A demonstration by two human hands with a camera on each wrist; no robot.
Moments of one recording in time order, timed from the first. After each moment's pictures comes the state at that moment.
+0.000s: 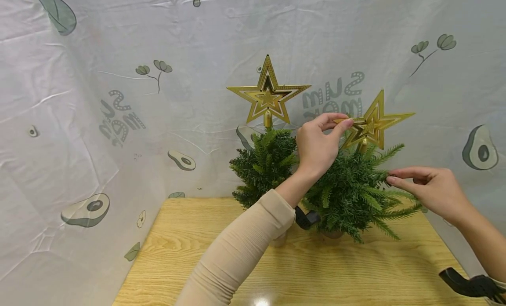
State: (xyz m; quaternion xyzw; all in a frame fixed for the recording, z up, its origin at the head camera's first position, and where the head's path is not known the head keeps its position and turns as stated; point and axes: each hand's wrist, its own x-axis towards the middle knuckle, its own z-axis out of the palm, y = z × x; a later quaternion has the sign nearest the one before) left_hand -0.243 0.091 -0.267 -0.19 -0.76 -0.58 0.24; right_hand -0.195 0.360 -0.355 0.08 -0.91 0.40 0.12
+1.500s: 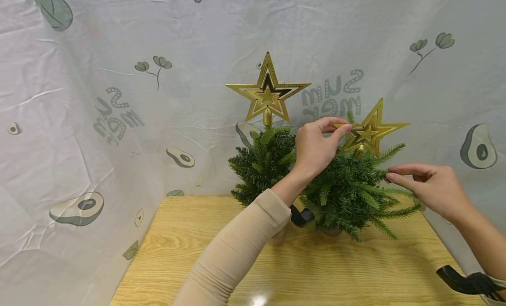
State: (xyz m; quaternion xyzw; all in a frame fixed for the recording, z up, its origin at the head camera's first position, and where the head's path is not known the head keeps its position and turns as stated) left_hand -0.246 0.083 -0.276 -0.24 -0.78 -0.54 0.21; right_hand -0.191 0.357 -0.351 0.06 -0.91 0.39 0.13
